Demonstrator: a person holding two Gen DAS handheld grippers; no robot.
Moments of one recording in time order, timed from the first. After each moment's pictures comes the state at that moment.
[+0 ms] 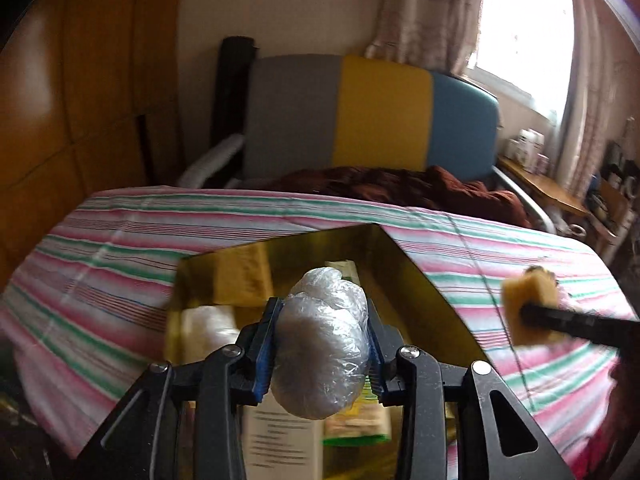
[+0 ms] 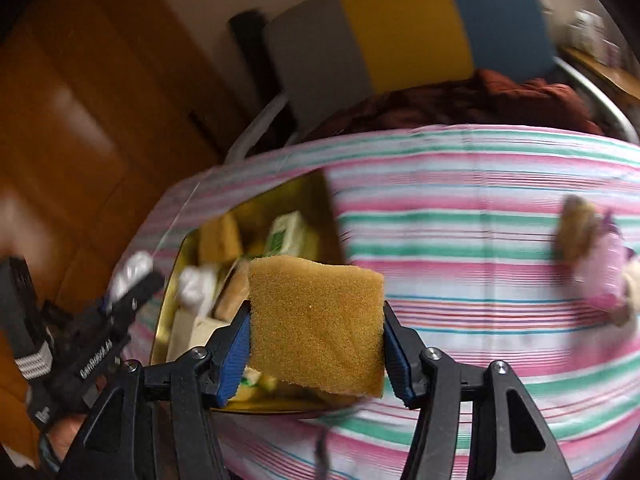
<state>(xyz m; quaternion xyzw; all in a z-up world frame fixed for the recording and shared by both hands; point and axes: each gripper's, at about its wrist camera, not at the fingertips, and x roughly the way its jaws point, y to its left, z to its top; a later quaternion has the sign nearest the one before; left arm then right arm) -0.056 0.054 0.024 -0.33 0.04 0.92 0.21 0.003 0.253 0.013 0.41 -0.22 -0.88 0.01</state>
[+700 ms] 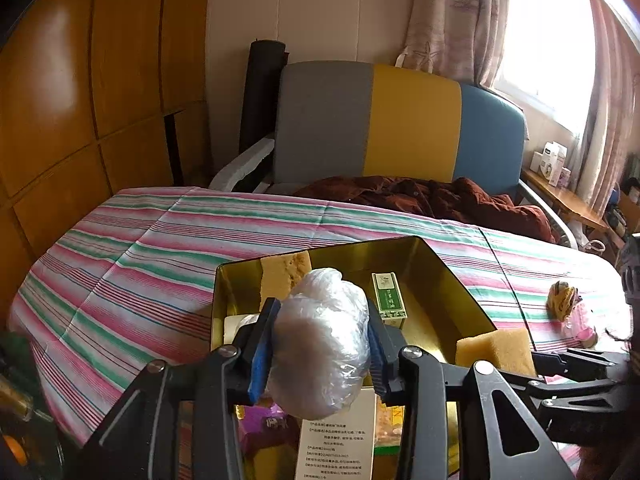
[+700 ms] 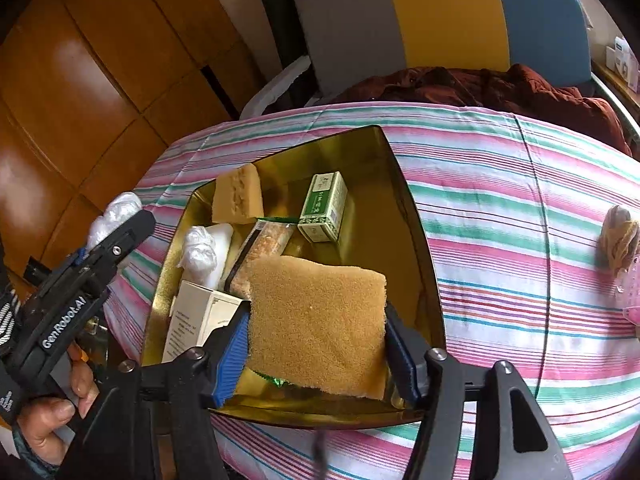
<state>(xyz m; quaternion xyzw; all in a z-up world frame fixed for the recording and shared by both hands) -0.070 0.031 0.026 -0.32 0.03 0.93 0.17 -0.021 0.208 -0.014 0.46 -0.18 -0.87 0.03</state>
